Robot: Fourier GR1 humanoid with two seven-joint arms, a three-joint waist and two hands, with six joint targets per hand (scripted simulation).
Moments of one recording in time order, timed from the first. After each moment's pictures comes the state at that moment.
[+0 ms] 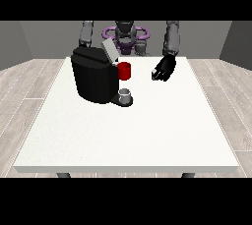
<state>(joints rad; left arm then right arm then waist) -0.69 0.36 -0.08 -0.70 -0.79 -0.07 -0.26 -0.27 -0.03 0.02 -1.25 0.19 -0.20 0.00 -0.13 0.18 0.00</state>
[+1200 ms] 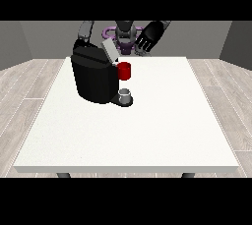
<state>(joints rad) -1.00 0.33 0.03 -0.77 -0.71 -0.42 -0.07 -0.28 -0.02 0.01 -1.19 0.18 -0.18 -0.05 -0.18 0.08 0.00</state>
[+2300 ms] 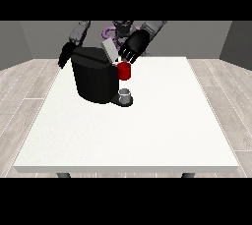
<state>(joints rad) -1.22 0.43 0.11 -0.70 -0.72 -0.42 -0.05 -0.42 -0.07 -0.04 -1.27 0.16 -0.17 -0.02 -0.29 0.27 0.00</state>
